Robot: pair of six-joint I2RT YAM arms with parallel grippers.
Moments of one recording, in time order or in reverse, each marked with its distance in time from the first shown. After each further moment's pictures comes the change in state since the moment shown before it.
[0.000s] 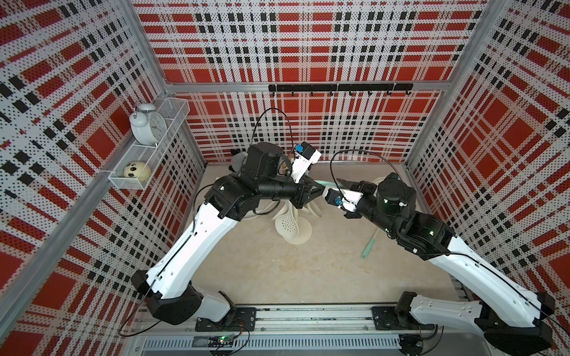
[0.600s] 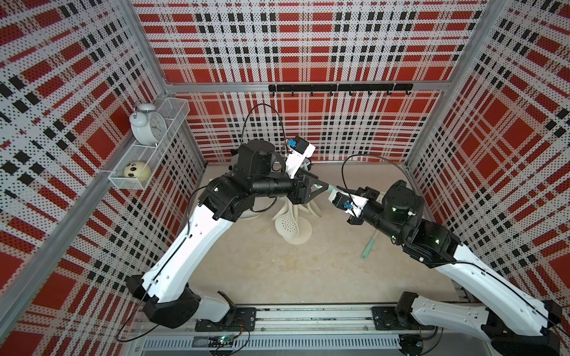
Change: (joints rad) left arm 0.043 -0.058 -0.039 0.115 0.026 -0.043; right arm -0.011 -0.099 -0.111 0.052 -0.085 0.145
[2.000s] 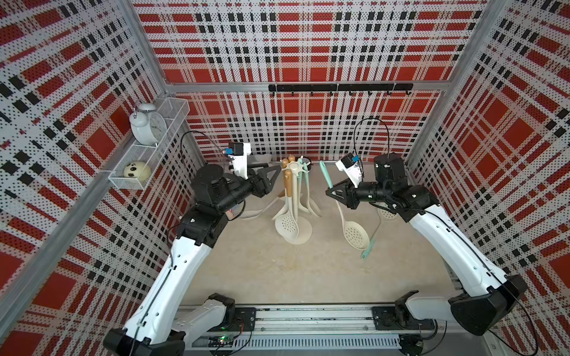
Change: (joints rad) left arm 0.332 -0.299 -0.574 0.520 -0.126 -0.175; right arm -0.380 0.327 0.216 -0.231 -0.807 0.706
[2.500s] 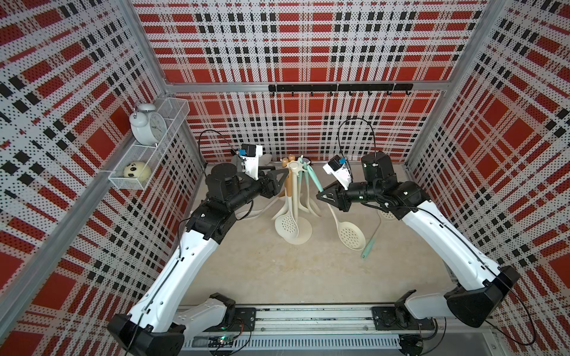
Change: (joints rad) left arm -0.042 0.040 0.002 -0.015 -0.061 0.040; right arm 0.079 0.068 0.088 -0.068 0.026 -0.055
